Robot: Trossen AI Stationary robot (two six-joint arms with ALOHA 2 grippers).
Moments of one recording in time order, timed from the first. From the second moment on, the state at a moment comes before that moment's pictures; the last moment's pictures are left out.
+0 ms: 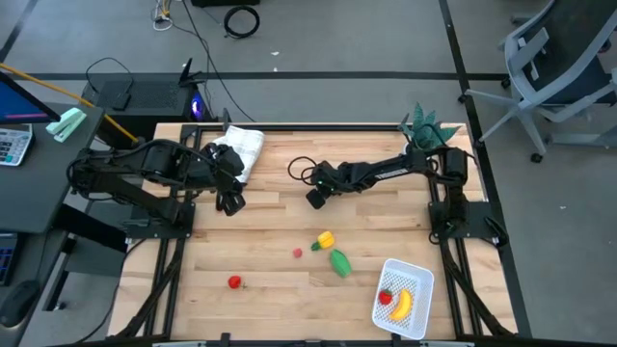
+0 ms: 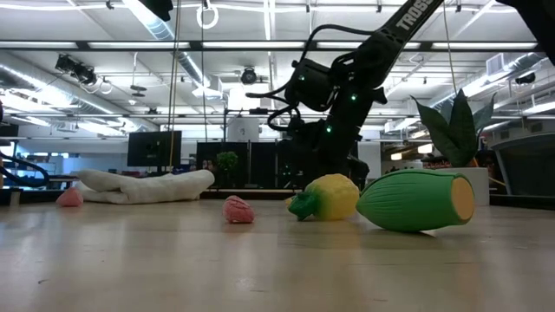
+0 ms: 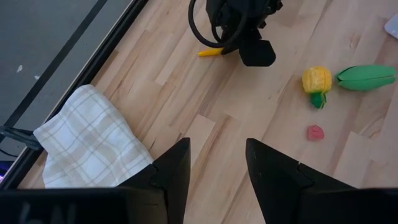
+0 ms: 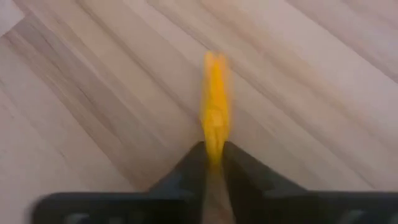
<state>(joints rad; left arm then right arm) -0.13 1.23 1.50 -1.29 -0.43 -0.51 -0.20 1.97 1.14 -0.24 0.23 0.58</state>
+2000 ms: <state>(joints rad) -0.10 1.23 1.50 -1.17 -0.43 -0.52 0.82 1.69 1.14 -0.88 -0.19 1.52</state>
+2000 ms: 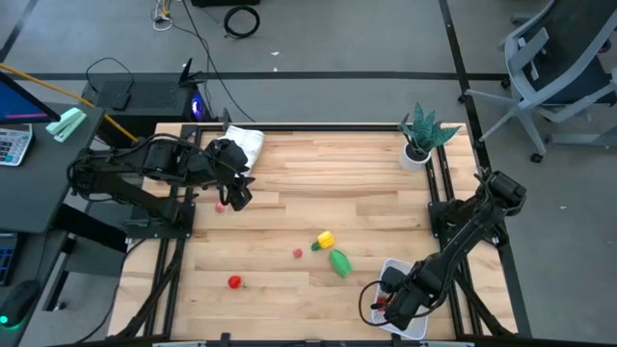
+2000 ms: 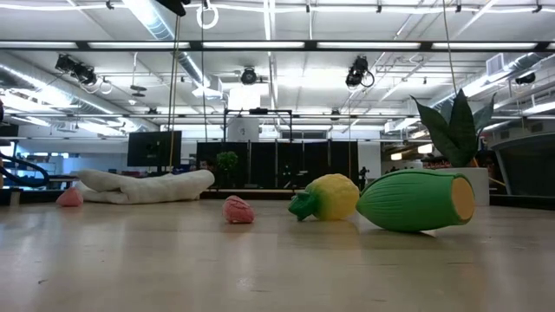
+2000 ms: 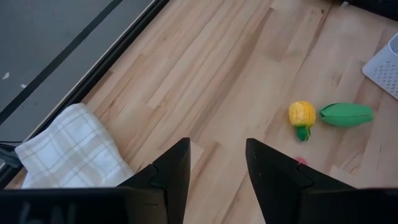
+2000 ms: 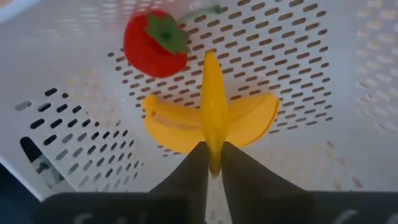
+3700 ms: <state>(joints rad) -0.11 1.25 0.95 -1.43 -0.05 -1.20 0.43 1.21 1.14 -0.93 0.35 1.23</state>
